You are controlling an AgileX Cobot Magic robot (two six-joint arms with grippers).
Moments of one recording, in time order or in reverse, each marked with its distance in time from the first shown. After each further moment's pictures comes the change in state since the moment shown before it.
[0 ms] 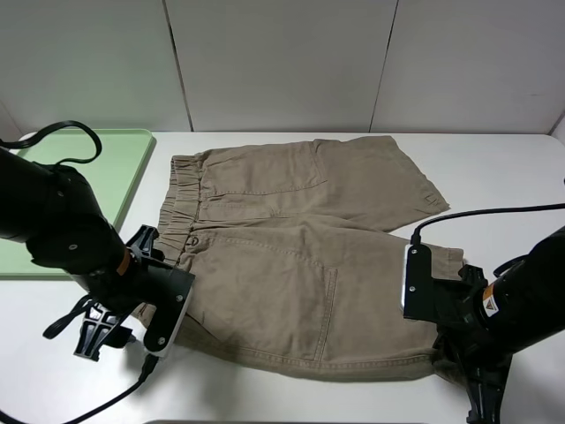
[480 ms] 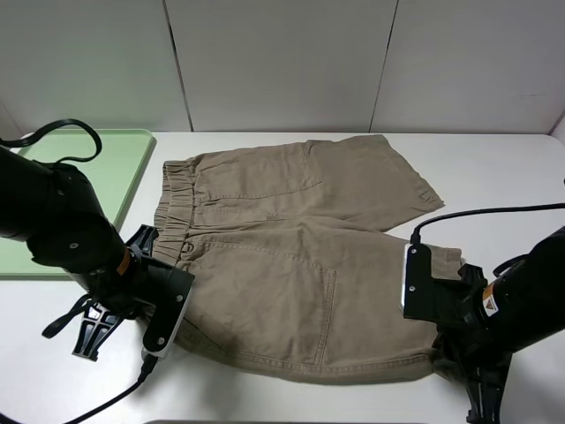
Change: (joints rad) left arm 0.000 -0.002 -0.004 0.001 0.032 0.000; right arm 0.000 0.000 -0.002 -0.004 -0.007 0.000
